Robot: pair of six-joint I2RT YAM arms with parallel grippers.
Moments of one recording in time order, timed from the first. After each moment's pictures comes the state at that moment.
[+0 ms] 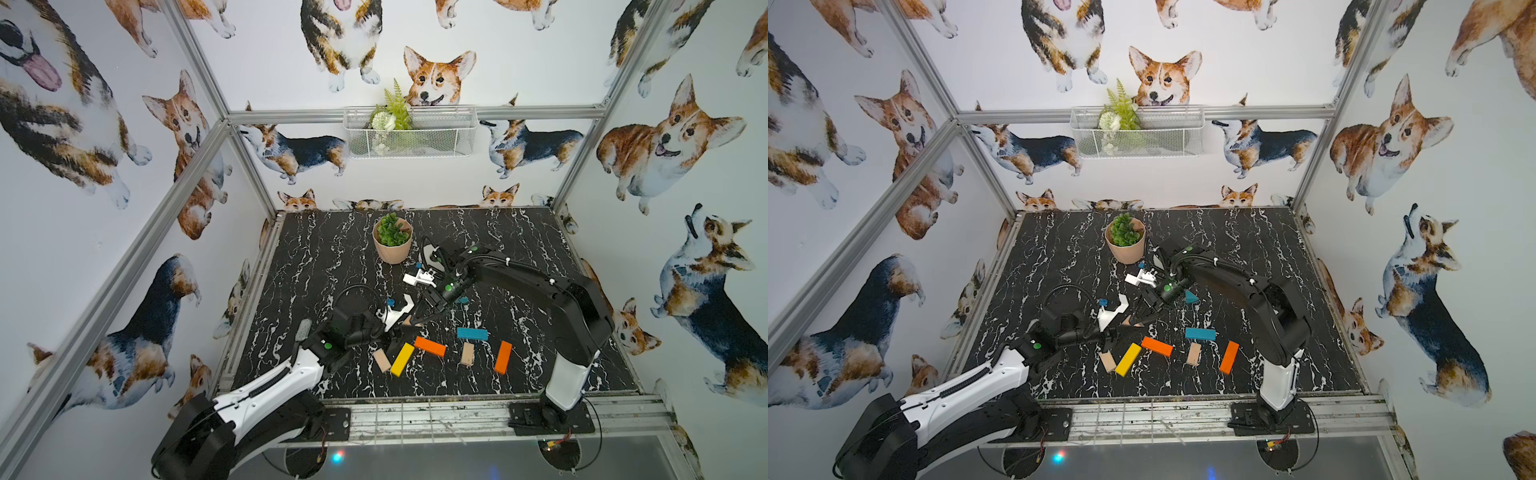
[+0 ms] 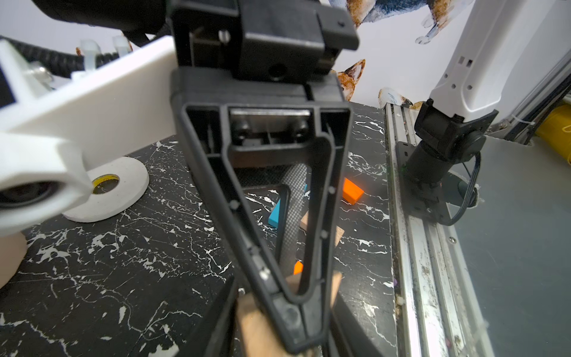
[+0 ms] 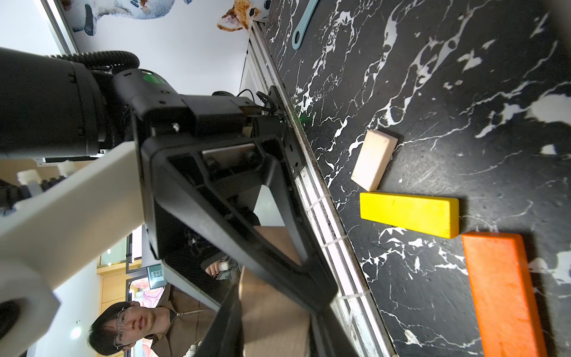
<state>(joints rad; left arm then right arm) -0.70 0.98 0.43 0.20 0.54 0.10 0.71 1.82 1.42 -1.01 -1.12 0.03</state>
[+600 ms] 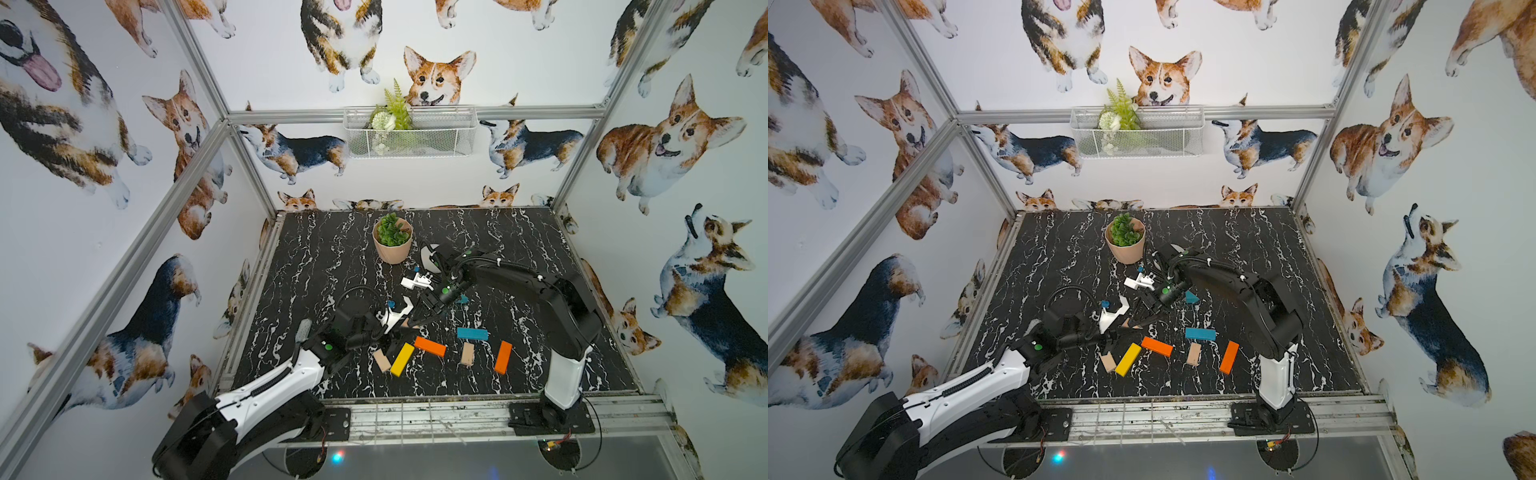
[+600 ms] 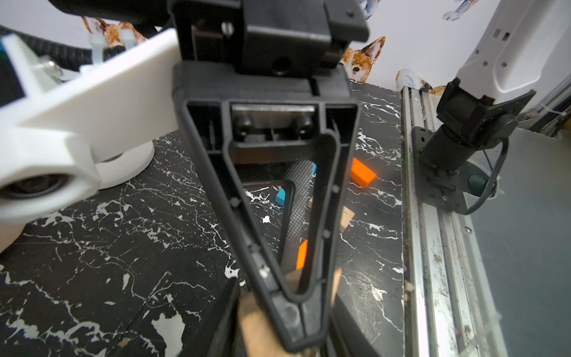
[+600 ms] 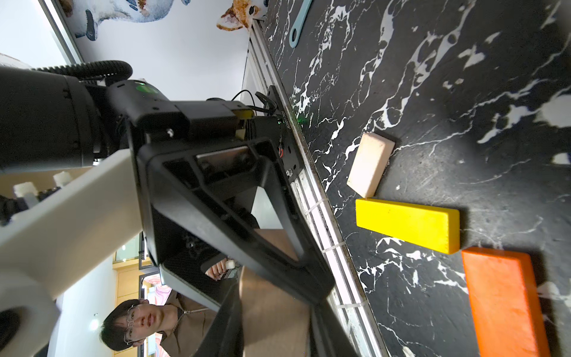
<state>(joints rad) -0.70 1.00 0.41 0.16 0.49 0.10 0.71 1.89 1.39 -0.95 -1.16 0.02</state>
